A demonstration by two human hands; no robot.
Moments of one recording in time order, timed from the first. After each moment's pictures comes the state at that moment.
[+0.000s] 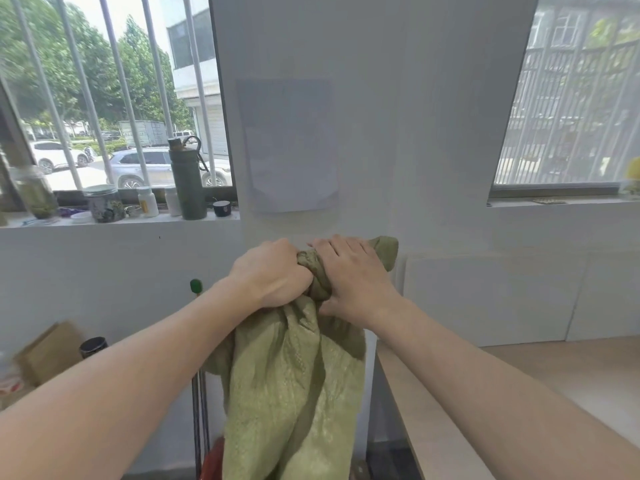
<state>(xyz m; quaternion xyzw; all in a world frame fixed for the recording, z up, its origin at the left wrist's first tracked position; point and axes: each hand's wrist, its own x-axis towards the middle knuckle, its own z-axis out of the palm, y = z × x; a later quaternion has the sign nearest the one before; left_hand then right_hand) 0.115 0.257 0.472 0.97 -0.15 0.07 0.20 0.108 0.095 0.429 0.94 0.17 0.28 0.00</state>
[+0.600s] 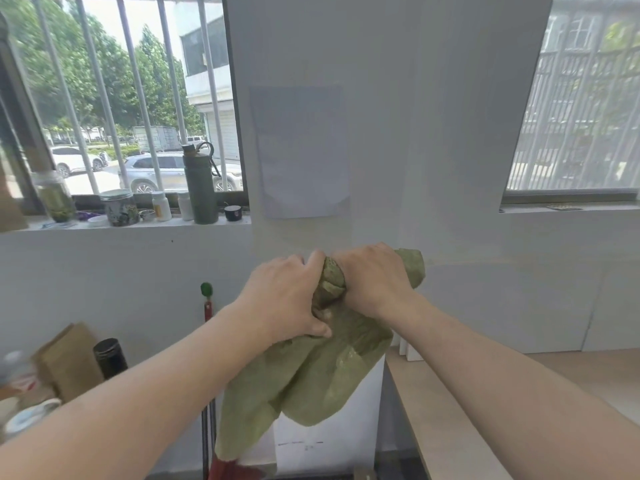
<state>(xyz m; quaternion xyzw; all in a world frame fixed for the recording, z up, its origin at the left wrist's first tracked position) 0.098 0.265 0.454 0.95 -0.26 0.19 -0.03 0.112 0.095 0.448 0.95 0.15 0.26 0.03</state>
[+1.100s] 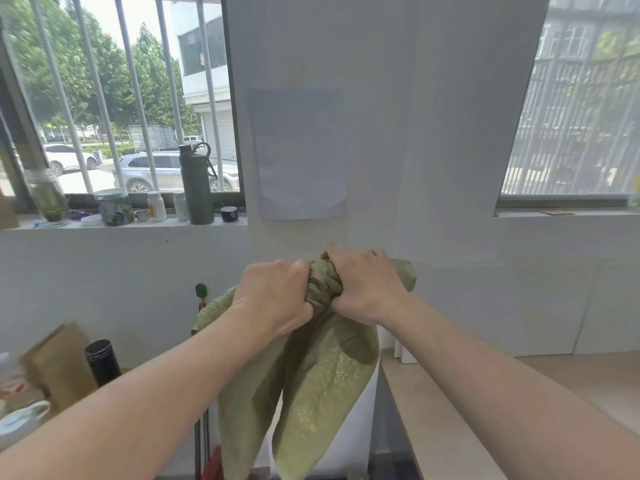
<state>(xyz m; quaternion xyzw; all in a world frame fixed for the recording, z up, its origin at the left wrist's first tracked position) 0.112 0.261 0.446 0.95 -0.19 0.24 -0.03 0.111 0.096 0.447 0.97 0.14 0.21 -0.03</state>
